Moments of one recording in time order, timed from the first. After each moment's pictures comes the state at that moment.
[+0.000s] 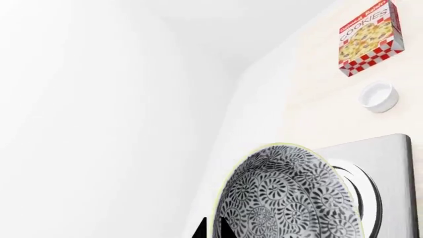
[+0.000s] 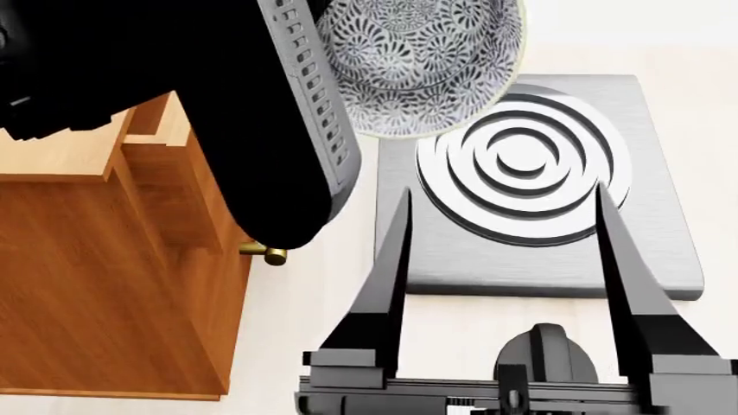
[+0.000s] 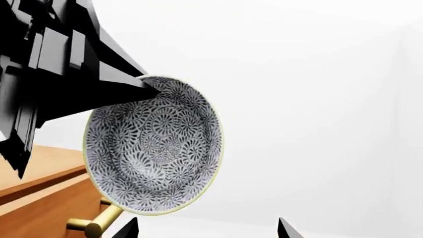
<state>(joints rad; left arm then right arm) -1.84 -0.40 0.95 0.45 -0.65 -1.11 0.17 0.75 0.79 -0.92 -1.00 0.57 0.47 1.25</state>
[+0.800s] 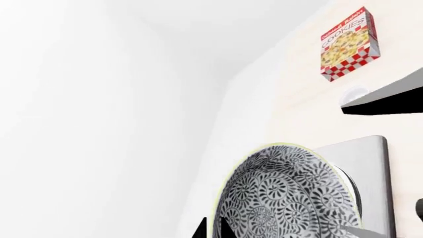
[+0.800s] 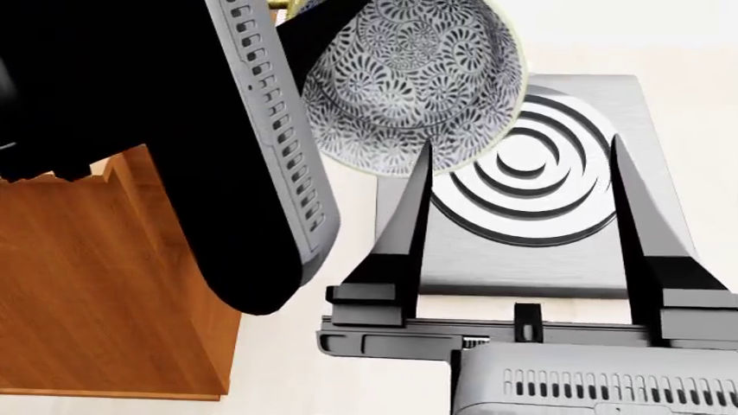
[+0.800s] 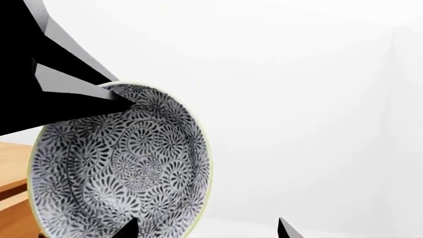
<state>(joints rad) -1.81 -0.44 0.93 0.51 -0.69 -1.10 0.18 0.83 0.79 -0.87 -0.92 0.66 0.48 1.22</state>
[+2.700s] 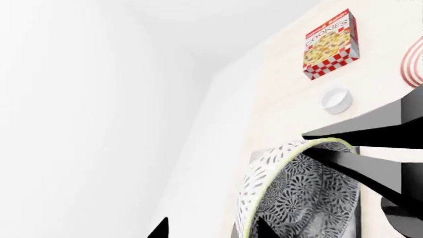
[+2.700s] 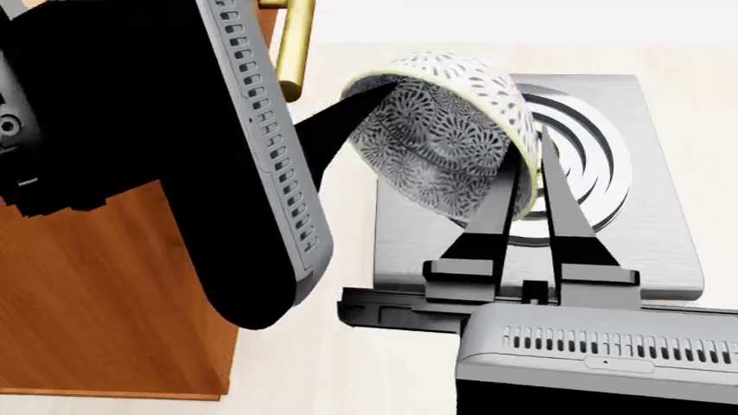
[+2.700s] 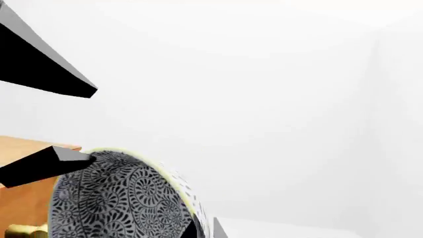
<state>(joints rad) -1.74 -0.45 0.92 0.52 -0.75 -1.11 0.15 0.82 0.77 -0.86 -0.84 0.63 0.47 1.21</state>
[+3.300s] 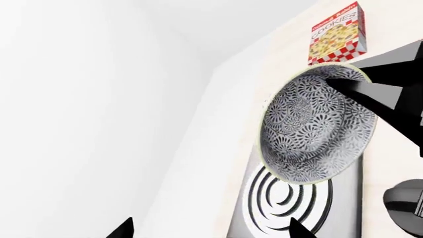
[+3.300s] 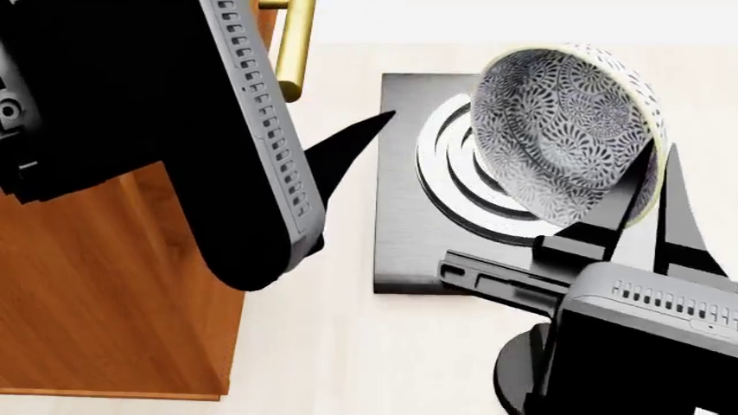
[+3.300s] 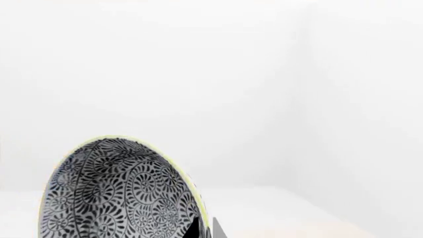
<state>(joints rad) -1.73 -0.46 0.91 0.48 -0.75 -1.11 0.15 0.78 0.79 -0.72 -0.82 0.77 0.56 1.40</state>
